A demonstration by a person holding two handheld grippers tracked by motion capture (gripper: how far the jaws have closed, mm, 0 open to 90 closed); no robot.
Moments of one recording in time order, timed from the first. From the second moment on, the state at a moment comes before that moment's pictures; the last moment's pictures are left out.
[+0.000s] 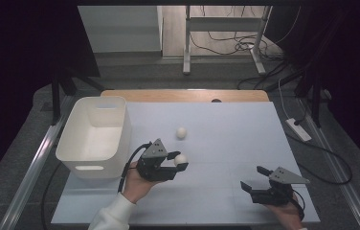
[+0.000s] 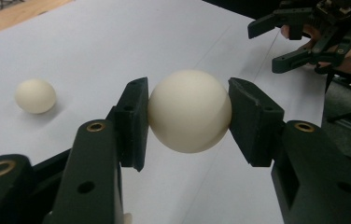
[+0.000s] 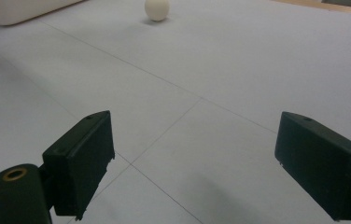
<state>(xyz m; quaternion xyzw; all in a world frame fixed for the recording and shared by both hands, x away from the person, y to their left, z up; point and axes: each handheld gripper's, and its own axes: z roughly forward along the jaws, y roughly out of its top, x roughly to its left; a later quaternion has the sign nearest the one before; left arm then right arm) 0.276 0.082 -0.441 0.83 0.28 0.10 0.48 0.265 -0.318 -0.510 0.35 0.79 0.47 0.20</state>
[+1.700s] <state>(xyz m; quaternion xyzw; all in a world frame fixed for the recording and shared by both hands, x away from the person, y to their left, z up) 0.293 0.117 -0.398 0.80 0.32 0.16 0.49 0.265 -0.318 -0.511 0.35 0.79 0.47 0.20</state>
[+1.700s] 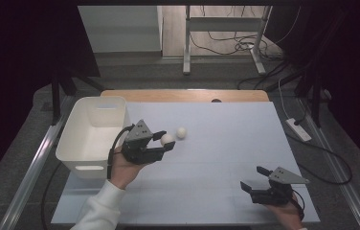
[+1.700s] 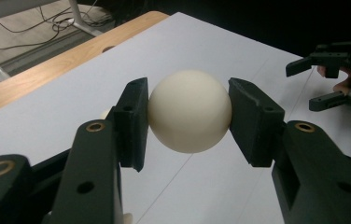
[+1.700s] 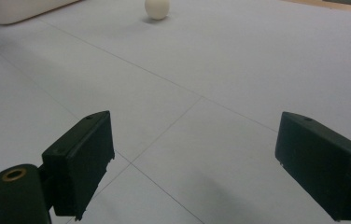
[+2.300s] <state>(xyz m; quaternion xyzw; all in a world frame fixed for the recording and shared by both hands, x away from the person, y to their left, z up) 0.300 0.128 -0.379 0.79 0.32 0.17 0.49 0.265 -0.318 -0.510 0.35 0.79 0.47 0.20</state>
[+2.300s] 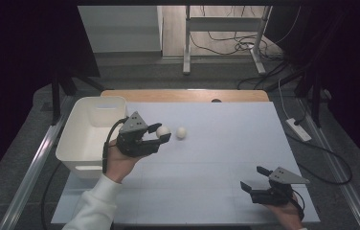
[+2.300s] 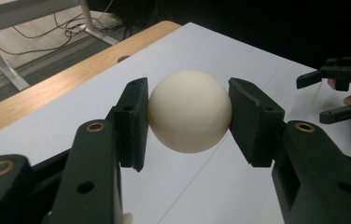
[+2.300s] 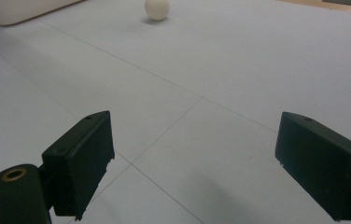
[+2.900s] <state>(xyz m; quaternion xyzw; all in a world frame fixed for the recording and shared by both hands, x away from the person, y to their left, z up) 0.307 0.139 -0.368 0.78 0.33 0.18 0.50 0.265 -0.318 -0.510 0.35 0.78 0.47 0.20</state>
